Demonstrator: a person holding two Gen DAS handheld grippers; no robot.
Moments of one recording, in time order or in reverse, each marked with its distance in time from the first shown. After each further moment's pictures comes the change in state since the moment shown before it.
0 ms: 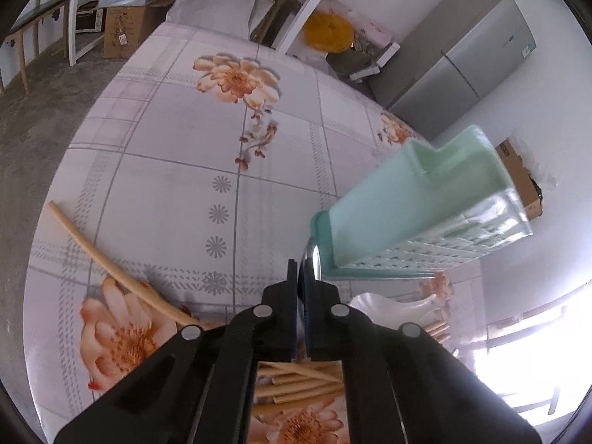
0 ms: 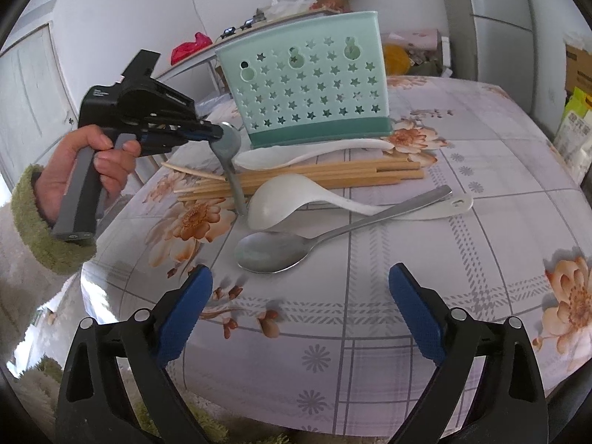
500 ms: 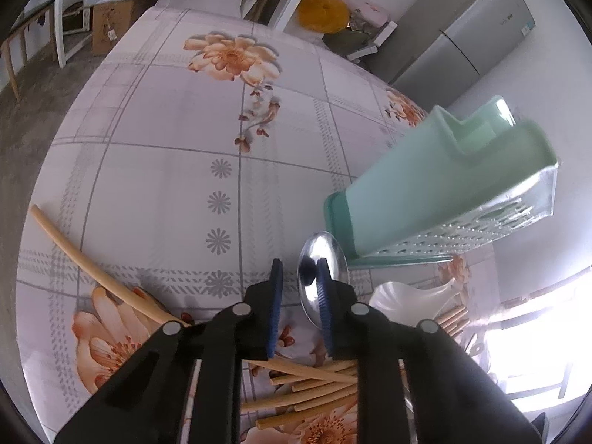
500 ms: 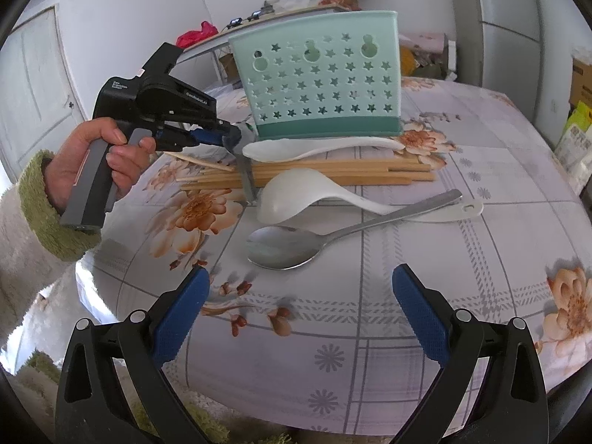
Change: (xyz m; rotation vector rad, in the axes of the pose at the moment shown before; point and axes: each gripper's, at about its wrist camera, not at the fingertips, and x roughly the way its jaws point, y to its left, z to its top) left arm 0.029 0.011 0.002 0.043 0.085 0.016; right arm 0.005 0.011 0.001 -0.040 0.024 -0.017
